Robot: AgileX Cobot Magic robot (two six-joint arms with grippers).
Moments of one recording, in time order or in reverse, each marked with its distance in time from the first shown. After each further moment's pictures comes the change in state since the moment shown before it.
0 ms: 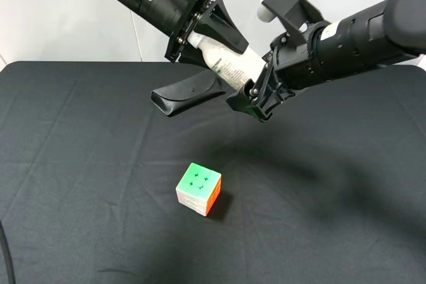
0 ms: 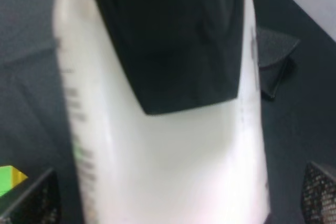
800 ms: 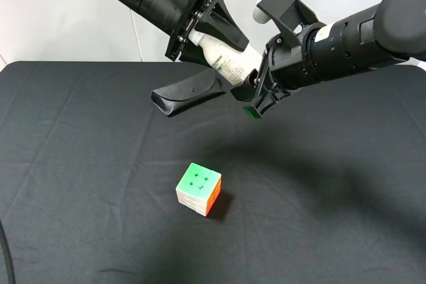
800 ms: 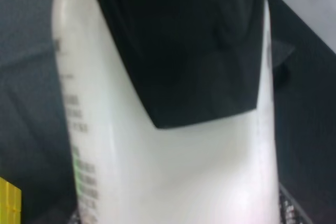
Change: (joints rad) left arm 0.000 0.000 0.000 -0.008 -0.002 0.006; right arm 0.008 0.008 0.000 -0.002 -0.043 -0.008
